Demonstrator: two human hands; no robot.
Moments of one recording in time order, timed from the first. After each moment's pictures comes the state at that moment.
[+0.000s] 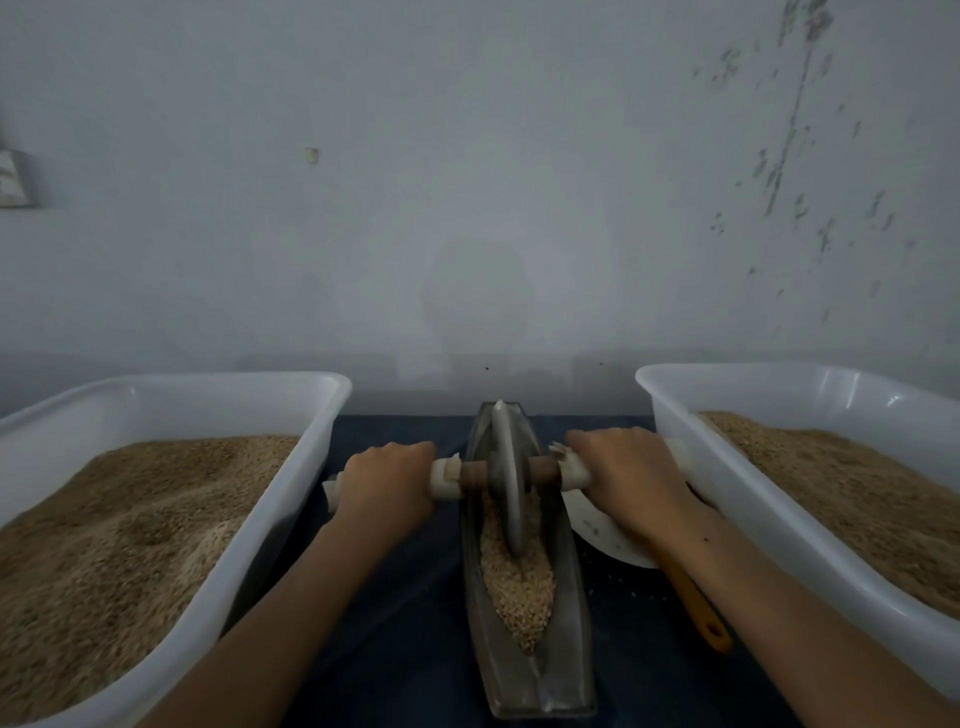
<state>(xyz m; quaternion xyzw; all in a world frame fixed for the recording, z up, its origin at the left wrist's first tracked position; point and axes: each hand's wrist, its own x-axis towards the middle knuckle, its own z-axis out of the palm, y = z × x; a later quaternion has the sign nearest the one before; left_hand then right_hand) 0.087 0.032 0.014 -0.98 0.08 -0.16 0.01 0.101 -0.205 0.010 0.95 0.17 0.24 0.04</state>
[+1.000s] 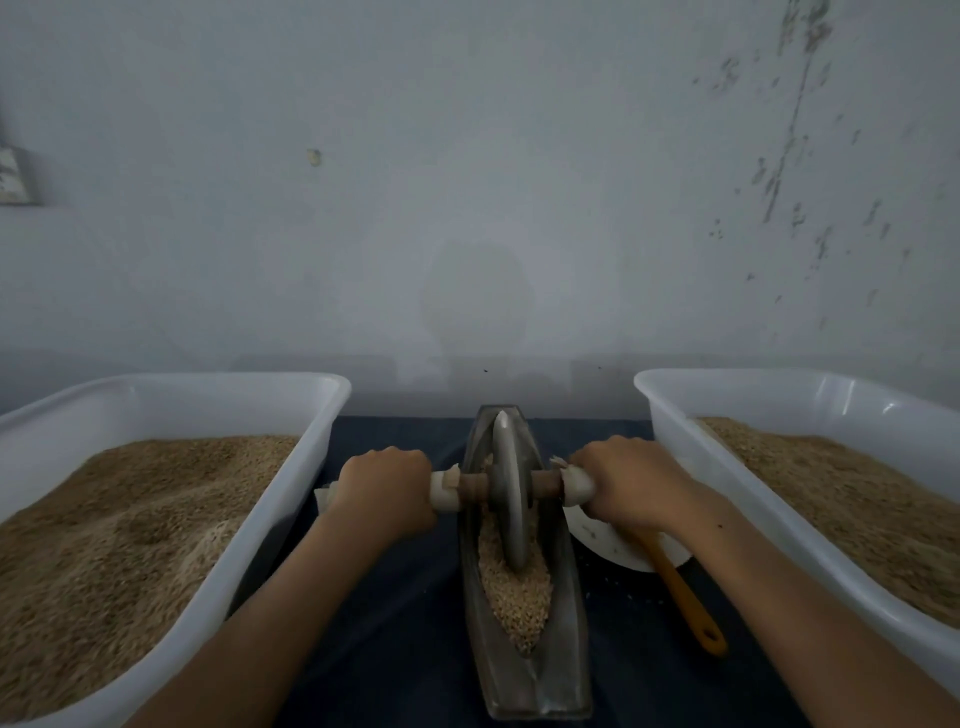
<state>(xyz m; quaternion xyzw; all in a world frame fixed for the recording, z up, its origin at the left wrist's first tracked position) 0.088 0.033 0.020 -0.99 0.08 -0.08 0.04 0.092 -0.206 0.030 0.98 0.16 0.07 0.03</state>
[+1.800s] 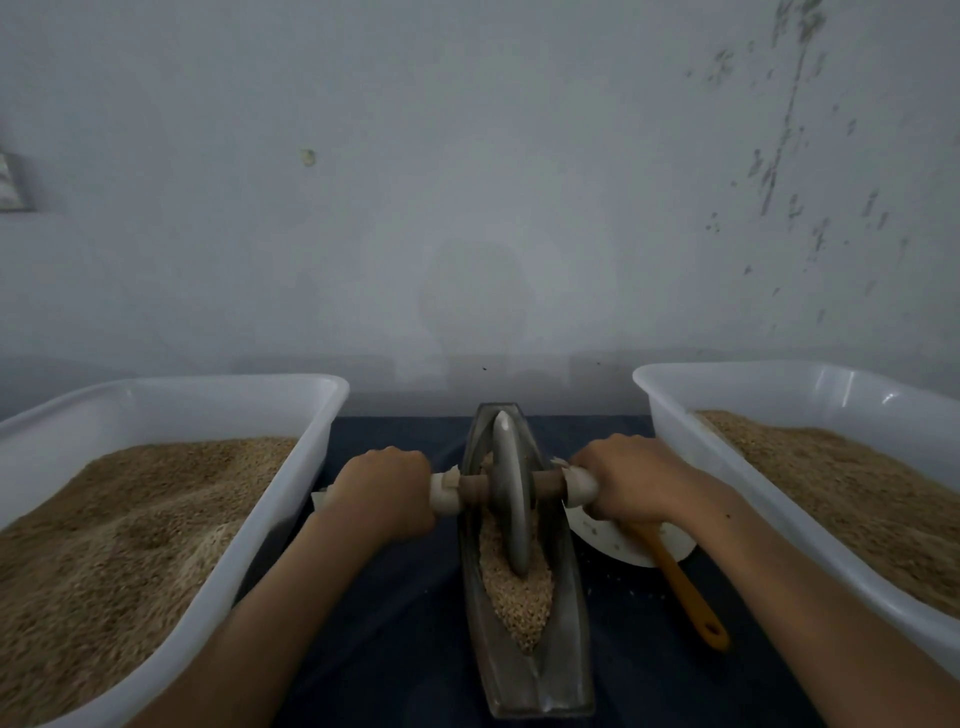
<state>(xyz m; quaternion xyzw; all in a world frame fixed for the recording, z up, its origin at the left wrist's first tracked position) 0.093 0.037 0.021 -0.99 0.10 -0.04 0.03 0.092 -0.207 0.035 0.98 0.17 0.02 0.03</state>
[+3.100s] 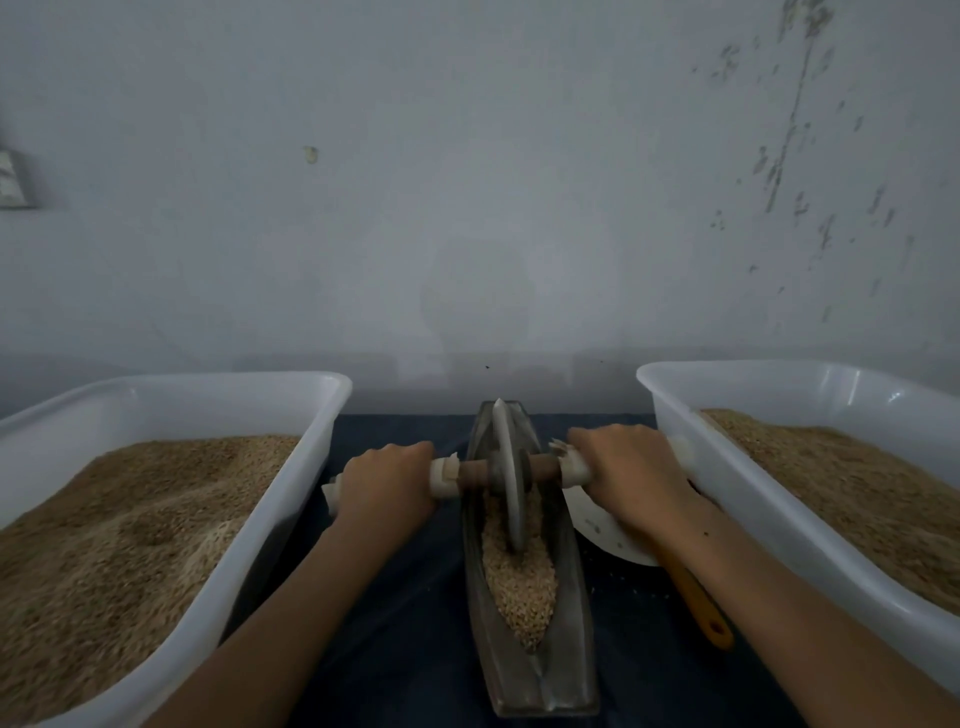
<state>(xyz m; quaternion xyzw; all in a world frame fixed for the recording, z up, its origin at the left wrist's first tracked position) 0.093 0.037 0.006 -0.98 0.09 -0.18 -0.01 0.098 -0.201 0.015 0.96 0.14 0.23 0.05</state>
